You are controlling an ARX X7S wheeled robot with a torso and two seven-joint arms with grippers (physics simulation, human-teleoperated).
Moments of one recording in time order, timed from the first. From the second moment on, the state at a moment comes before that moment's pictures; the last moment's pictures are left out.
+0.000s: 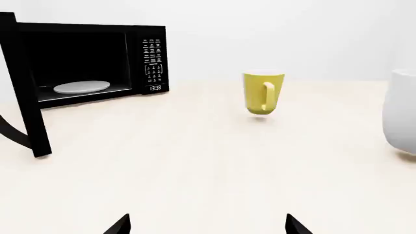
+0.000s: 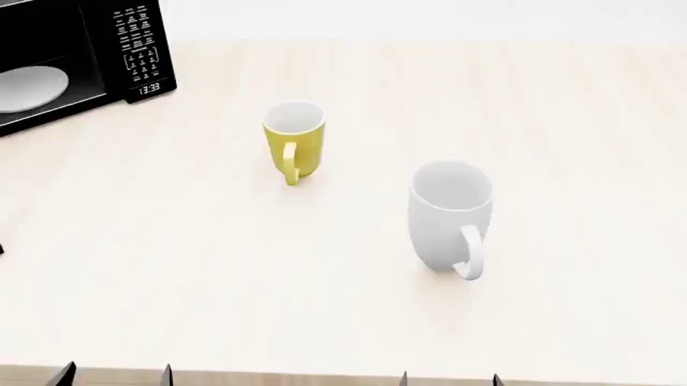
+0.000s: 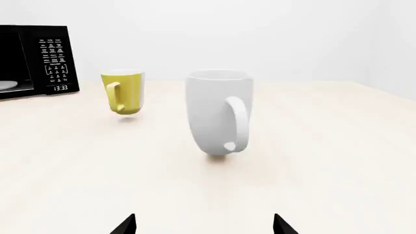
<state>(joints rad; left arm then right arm) 0.00 0.00 0.00 0.00 0.00 0.00 0.00 0.00 0.00 0.00 0.00 0.00 0.00 0.00</state>
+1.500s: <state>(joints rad) 0.03 -0.15 0.07 0.25 -0.21 -0.08 -0.11 -0.25 0.17 0.38 -0.48 0.07 0.11 0.31</state>
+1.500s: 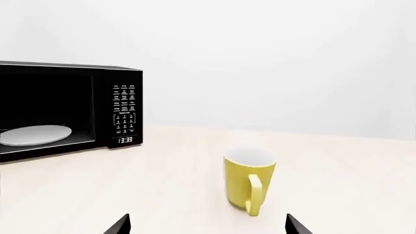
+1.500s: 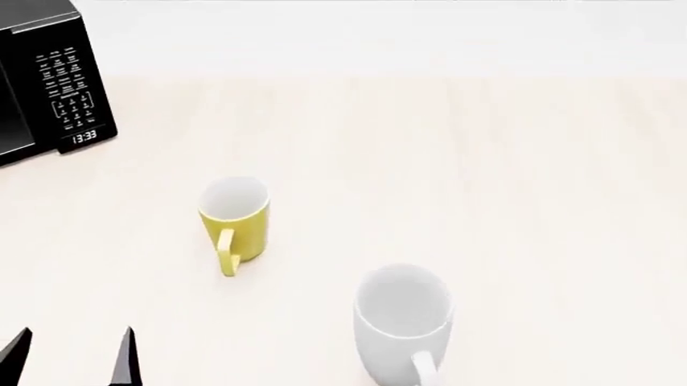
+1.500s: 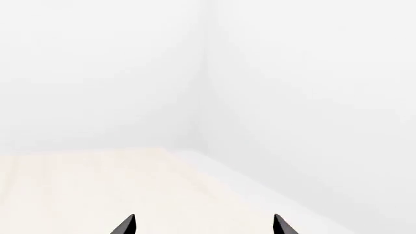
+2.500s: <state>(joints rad) 0.01 -0.19 0.08 0.25 -0.30 -0.12 -0.13 -0.25 0.19 0.34 -0.47 0.09 0.13 0.34</state>
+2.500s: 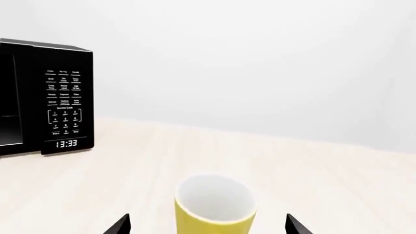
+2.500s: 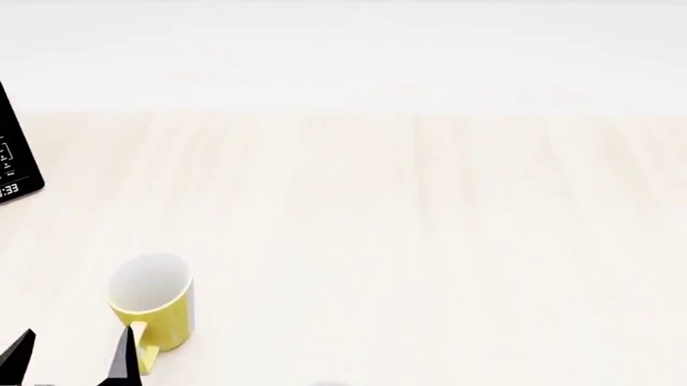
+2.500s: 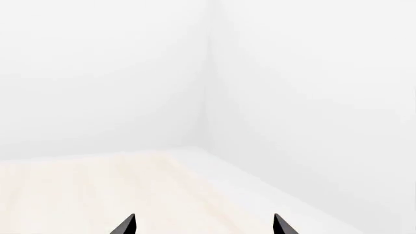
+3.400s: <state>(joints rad) -0.05 -0.20 0.17 0.11 -0.20 -0.22 -0.23 -0.25 0.21 0.31 -0.48 0.08 0.16 0.37</state>
